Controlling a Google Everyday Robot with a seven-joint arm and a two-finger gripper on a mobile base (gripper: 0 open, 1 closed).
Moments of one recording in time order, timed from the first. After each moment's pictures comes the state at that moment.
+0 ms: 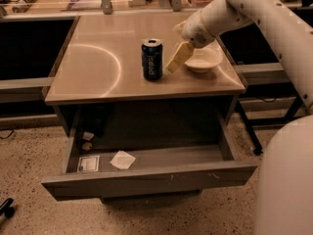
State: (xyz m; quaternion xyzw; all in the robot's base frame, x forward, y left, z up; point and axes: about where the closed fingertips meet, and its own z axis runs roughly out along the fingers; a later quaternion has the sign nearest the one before) arm 0.716 -0.058 0.884 -0.60 0.70 0.17 0.36
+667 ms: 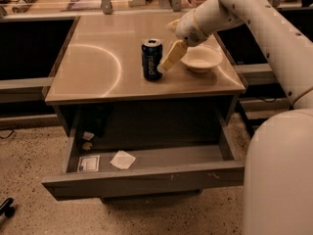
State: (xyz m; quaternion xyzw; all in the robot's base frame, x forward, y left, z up) arm 0.732 -0.034 0.882 -0.61 0.67 0.19 0.37
